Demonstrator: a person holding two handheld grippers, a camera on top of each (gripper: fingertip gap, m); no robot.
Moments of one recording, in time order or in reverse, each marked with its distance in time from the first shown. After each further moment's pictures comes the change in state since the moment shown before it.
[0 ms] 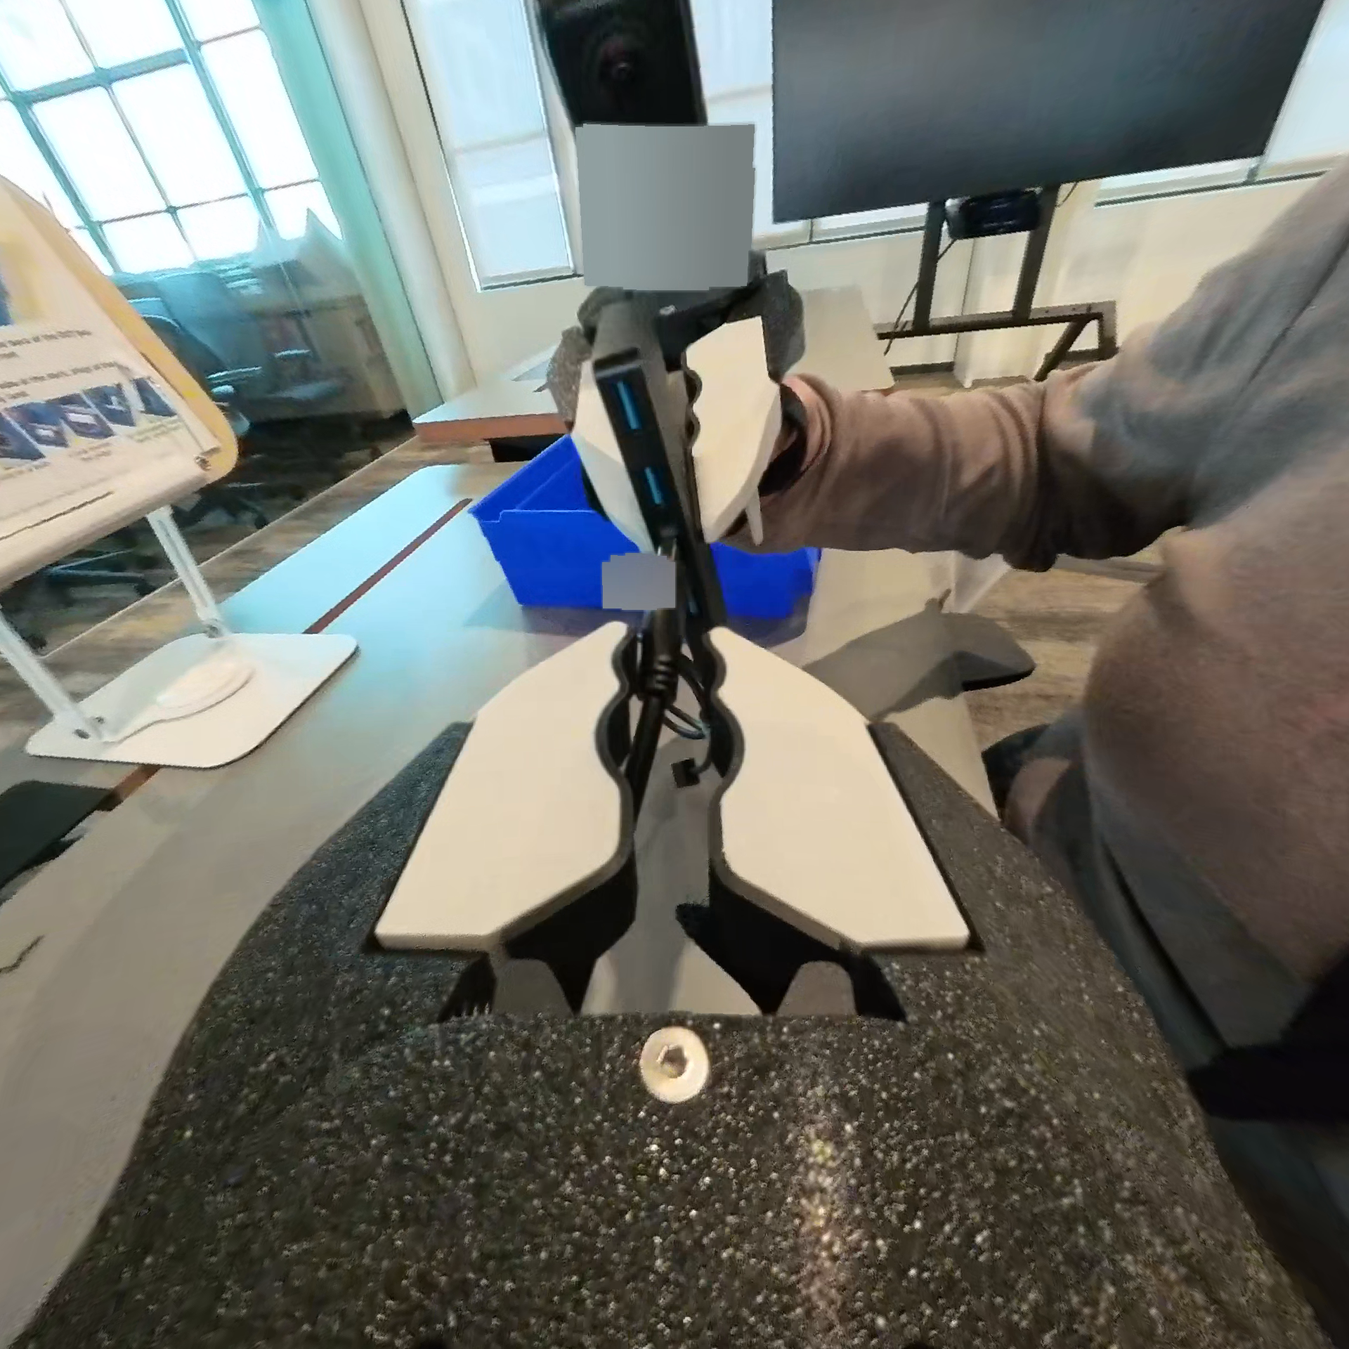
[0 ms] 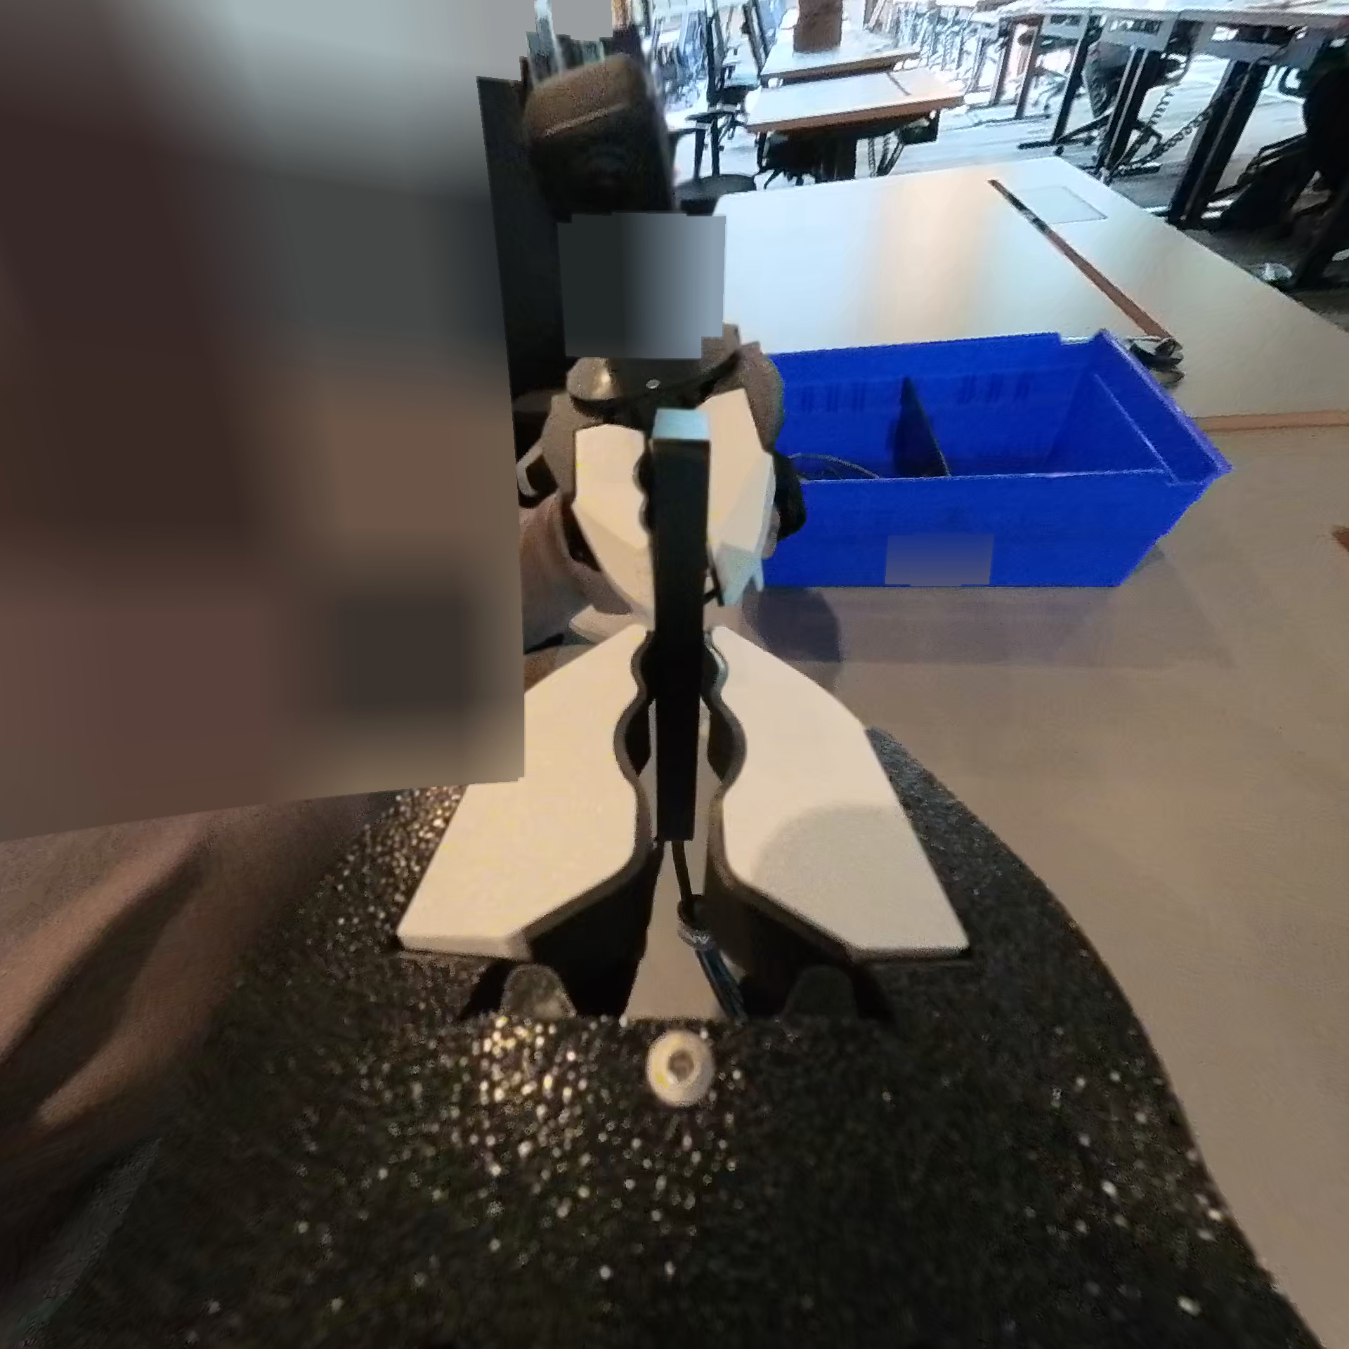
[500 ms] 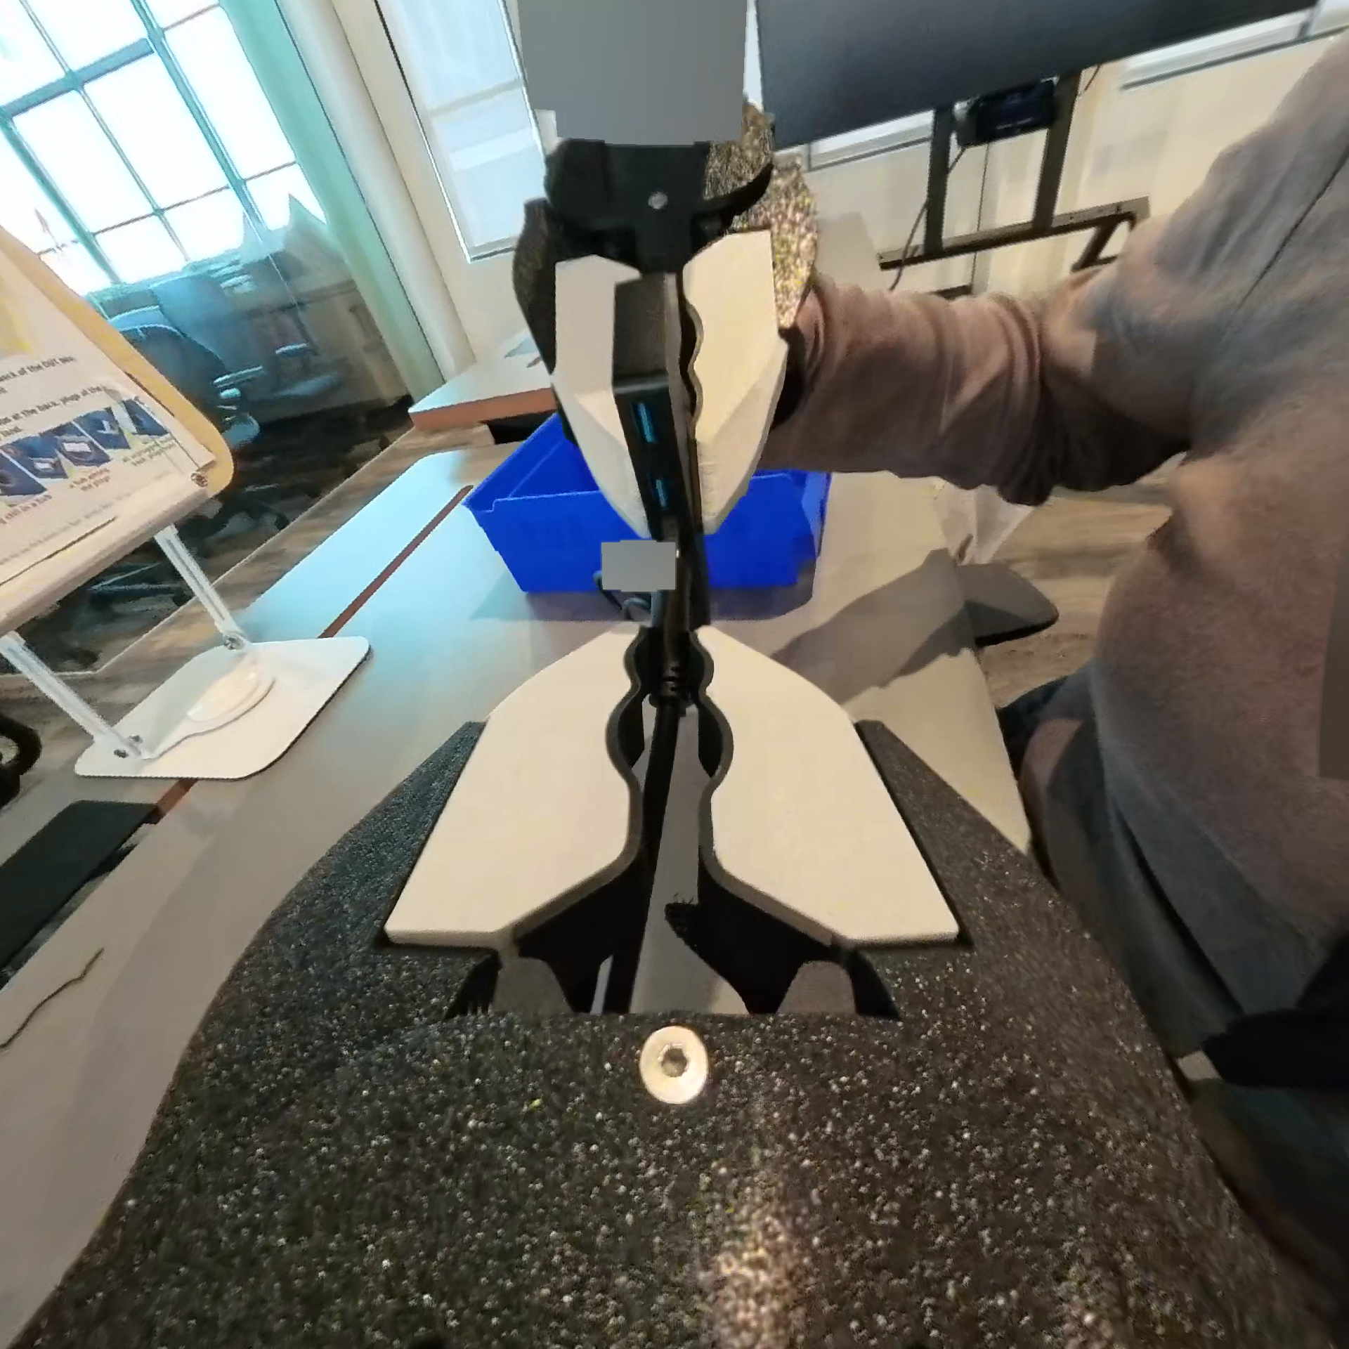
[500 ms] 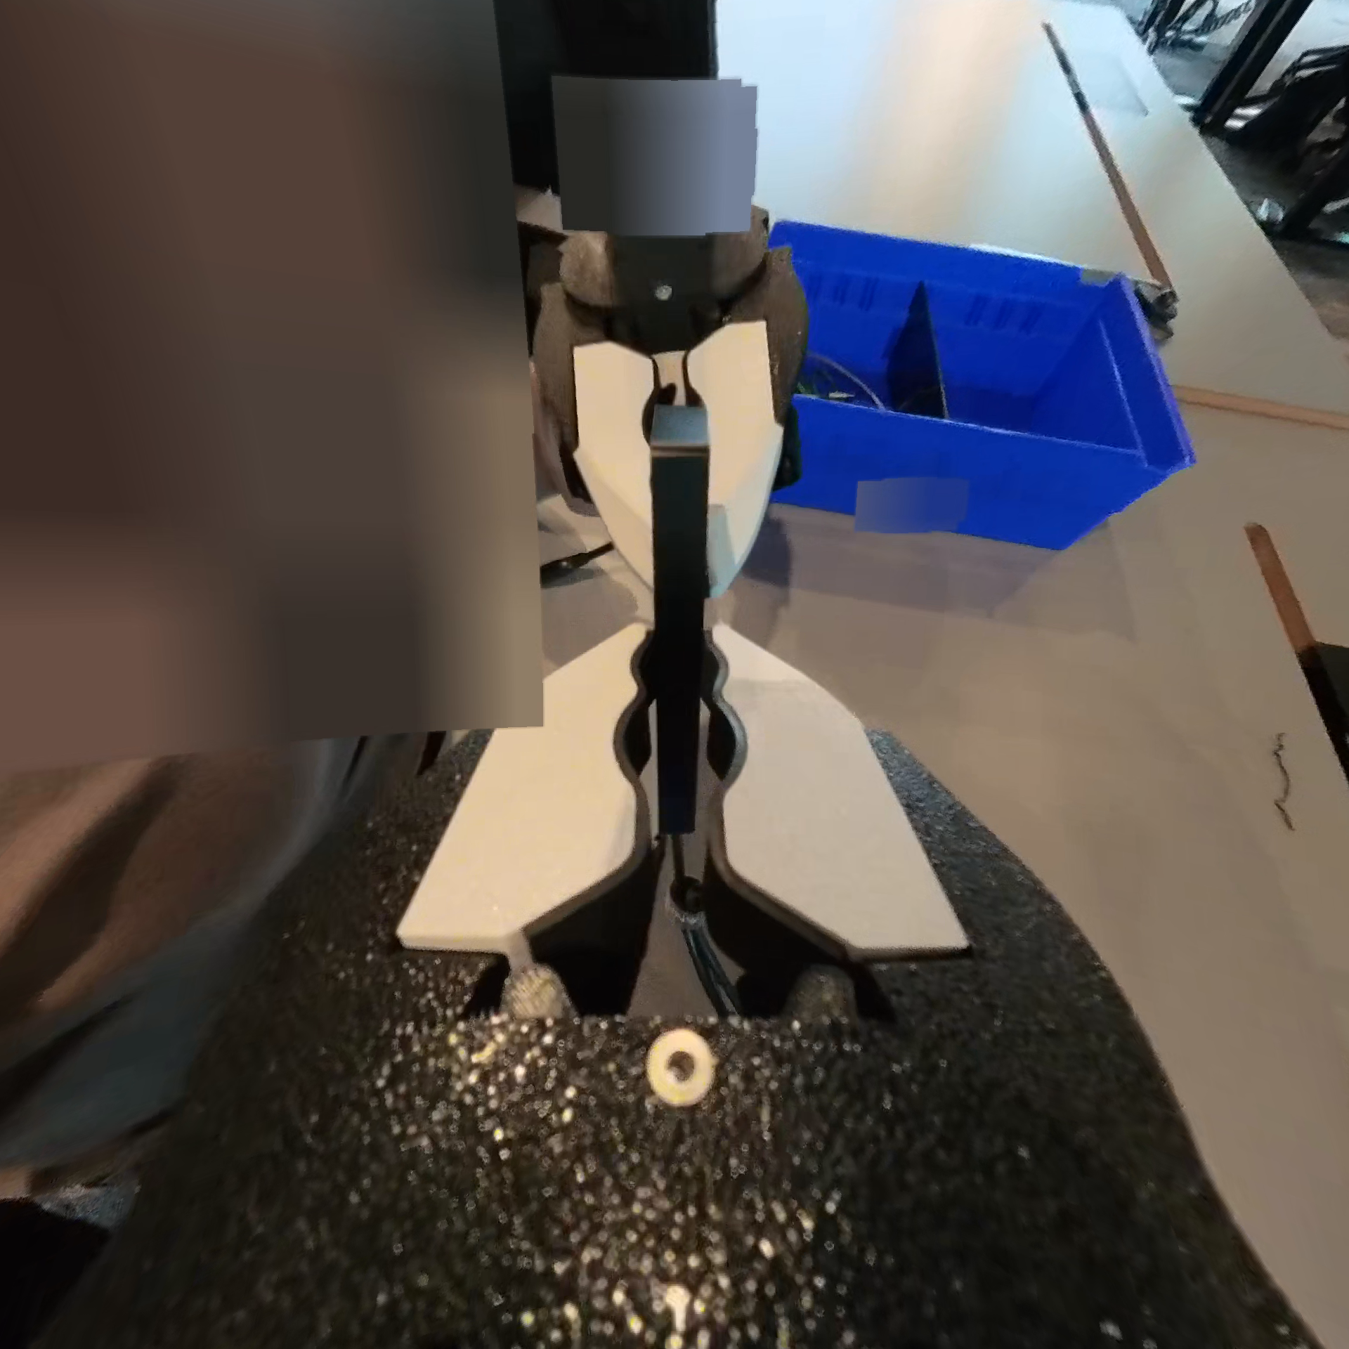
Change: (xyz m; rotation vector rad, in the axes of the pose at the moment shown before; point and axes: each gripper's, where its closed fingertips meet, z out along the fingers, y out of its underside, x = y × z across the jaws) left arm 0.010 0.002 0.006 -0.061 -0.001 0.092; right arm -0.012 0.005 -0.003 -0.230 0.052 -0.185
